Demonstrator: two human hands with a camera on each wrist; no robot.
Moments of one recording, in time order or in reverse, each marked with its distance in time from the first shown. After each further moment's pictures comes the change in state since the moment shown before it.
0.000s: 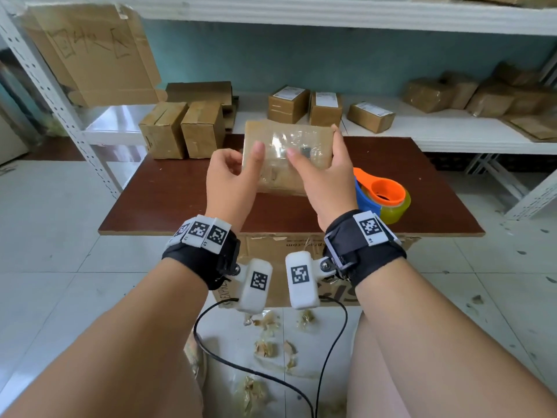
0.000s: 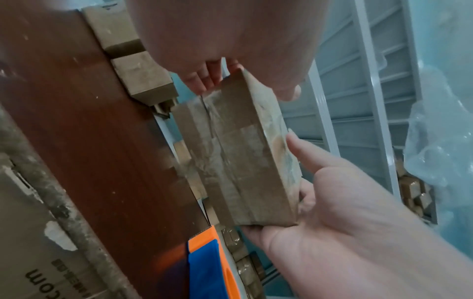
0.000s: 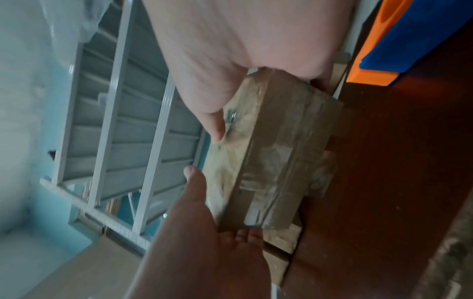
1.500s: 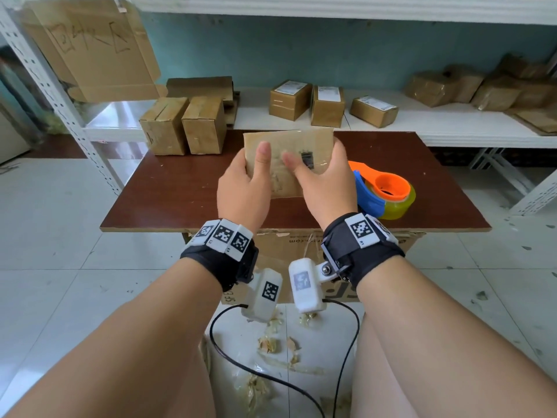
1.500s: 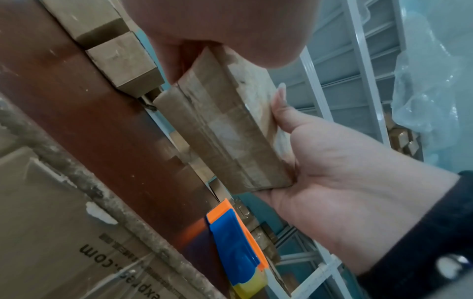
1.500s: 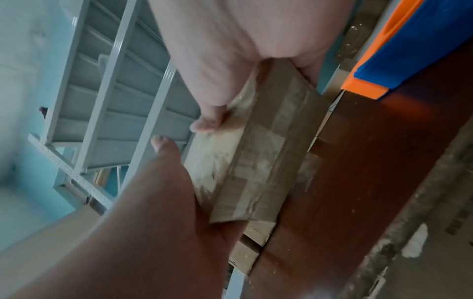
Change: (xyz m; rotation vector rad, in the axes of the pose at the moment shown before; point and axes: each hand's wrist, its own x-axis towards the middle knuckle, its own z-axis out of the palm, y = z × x) left_hand -0.018 0.000 0.012 0.208 -0.028 0.040; right_hand -0.011 0.005 -0.003 -0.184 -0.024 -0.034
